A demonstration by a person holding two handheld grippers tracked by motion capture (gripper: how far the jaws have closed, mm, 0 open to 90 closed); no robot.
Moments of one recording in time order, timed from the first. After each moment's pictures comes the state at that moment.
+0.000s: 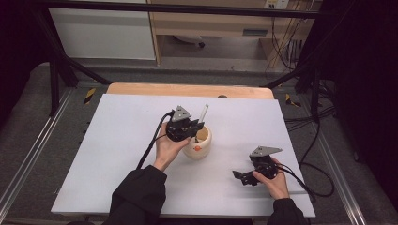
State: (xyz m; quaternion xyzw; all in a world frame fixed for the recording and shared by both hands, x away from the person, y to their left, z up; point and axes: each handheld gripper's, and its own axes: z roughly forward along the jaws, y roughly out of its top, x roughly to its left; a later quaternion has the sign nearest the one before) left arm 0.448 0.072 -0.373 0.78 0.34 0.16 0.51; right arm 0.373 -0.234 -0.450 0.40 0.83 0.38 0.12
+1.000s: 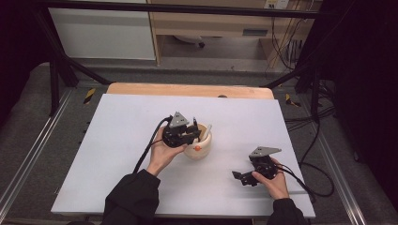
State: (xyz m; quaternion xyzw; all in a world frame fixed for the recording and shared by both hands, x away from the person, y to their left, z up) left arm 0.436 0.085 -0.377 0.80 0.31 0.16 0.48; right arm 0.373 -0.234 -0.451 0.39 0.83 0.38 0.11
